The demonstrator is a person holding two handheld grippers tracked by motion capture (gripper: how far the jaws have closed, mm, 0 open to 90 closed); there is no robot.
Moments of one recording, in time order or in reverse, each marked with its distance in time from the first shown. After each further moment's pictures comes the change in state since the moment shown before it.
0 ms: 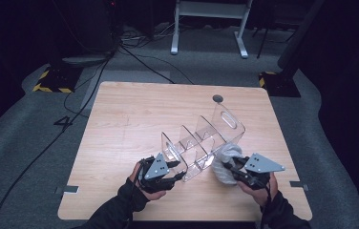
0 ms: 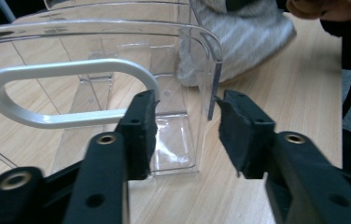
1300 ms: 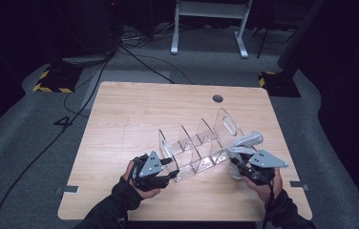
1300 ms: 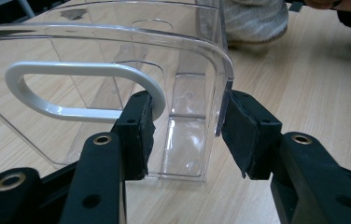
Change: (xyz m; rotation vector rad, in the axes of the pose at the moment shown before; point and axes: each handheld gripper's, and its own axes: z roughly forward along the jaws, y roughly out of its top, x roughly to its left) left arm 0.008 -0.003 -0.013 0.027 0.039 -0.012; right arm -0.012 -0.009 0.002 0.052 -0.086 0.024
